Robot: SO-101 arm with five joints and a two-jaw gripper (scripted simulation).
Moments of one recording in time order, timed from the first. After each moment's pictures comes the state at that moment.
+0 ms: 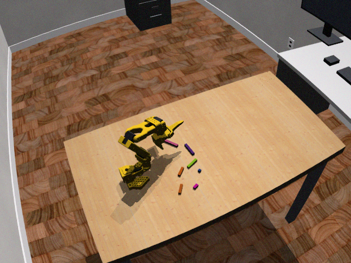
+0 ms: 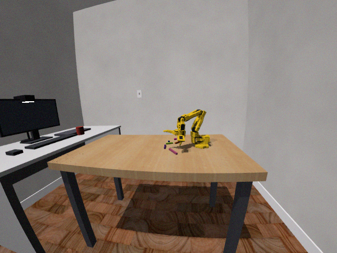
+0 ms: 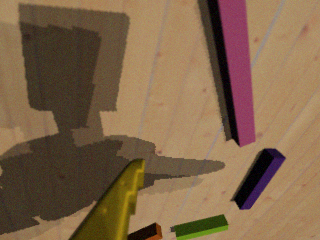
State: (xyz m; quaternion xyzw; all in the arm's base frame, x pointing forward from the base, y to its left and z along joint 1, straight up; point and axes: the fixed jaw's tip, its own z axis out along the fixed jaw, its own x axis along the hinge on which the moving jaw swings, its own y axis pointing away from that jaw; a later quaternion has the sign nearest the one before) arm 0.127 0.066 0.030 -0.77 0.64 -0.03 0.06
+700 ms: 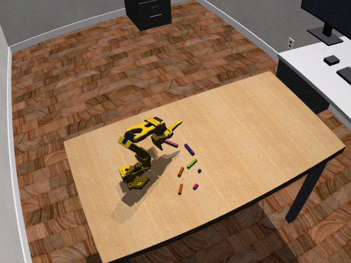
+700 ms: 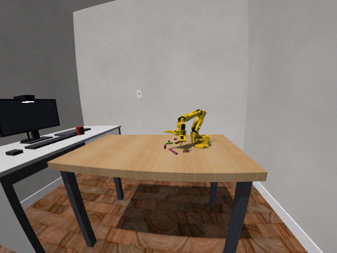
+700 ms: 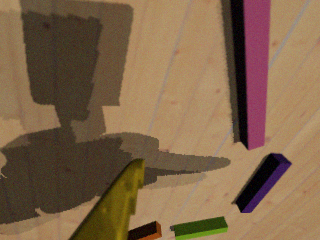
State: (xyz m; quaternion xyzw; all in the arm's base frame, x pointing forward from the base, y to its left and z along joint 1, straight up) arm 0.122 0.064 0.030 -0.78 0.62 -0.02 0.05
